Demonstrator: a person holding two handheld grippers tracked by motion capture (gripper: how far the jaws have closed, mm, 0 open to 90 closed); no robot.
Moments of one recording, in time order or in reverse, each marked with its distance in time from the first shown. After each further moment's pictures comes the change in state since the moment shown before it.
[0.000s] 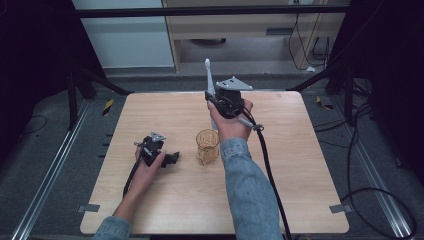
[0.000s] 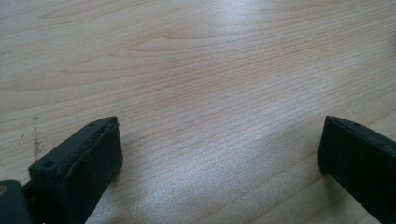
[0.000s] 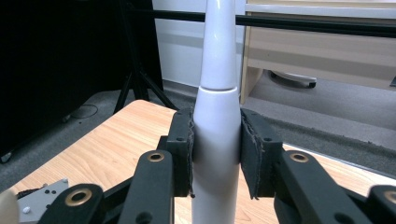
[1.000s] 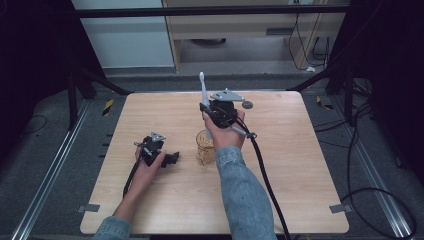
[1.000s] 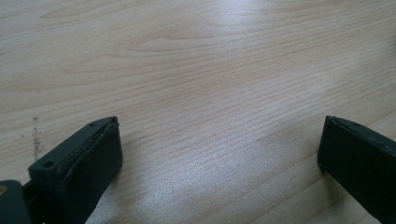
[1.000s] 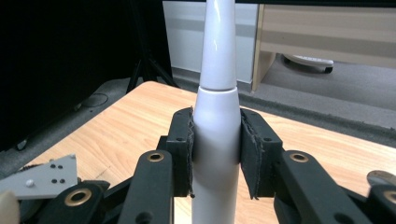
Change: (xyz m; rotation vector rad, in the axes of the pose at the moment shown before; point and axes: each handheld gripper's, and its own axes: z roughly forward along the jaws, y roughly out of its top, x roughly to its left) left arm 0.000 0.000 0.000 0.001 0.000 0.001; right arm 0.011 -0.034 0.018 0.047 0.041 0.021
